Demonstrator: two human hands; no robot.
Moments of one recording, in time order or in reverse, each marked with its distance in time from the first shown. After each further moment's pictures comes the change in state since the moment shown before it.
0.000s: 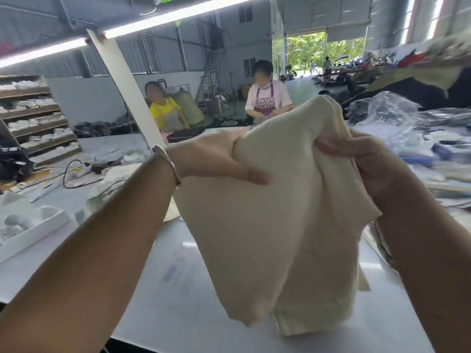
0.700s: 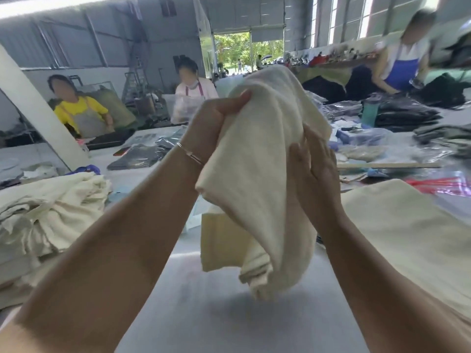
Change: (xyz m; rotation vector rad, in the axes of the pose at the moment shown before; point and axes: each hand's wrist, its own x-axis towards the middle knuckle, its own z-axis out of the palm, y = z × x) left_hand 0.090 0.101 0.067 -1.446 -0.041 0.050; right_hand -0.069 0.033 -0.035 -1.176 1.083 -0.343
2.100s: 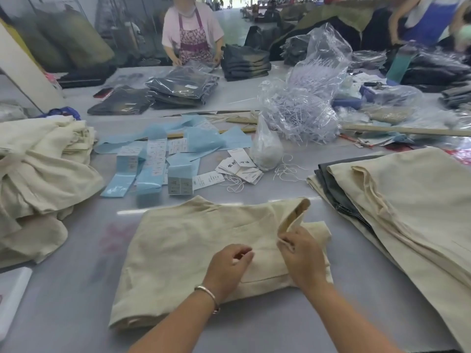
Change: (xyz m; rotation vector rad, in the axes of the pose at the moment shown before) left_hand -0.094 -0.304 -0.173 0.831 0.159 -0.219; right_hand -0.174 0.118 0.103 -0.354 -0.506 0.308
